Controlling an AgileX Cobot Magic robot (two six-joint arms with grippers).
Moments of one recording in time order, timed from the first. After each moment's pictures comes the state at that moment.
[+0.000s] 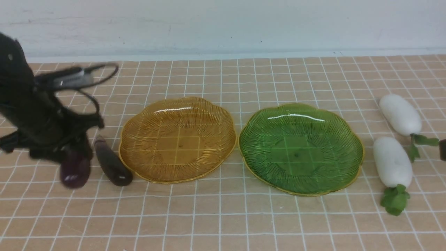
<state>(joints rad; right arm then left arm) -0.04 0.87 -0.94 0.54 1.15 -0.32 0.00 1.64 -1.24 -0.13 0.97 -0.26</state>
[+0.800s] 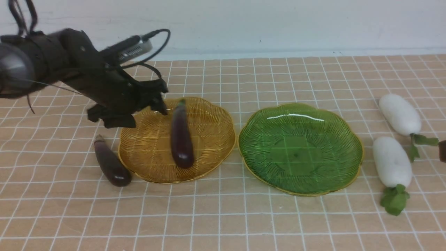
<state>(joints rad) -0.04 0.87 -0.94 0.54 1.16 -0.32 -0.09 1.86 -1.44 -0.32 0.73 -0.21</state>
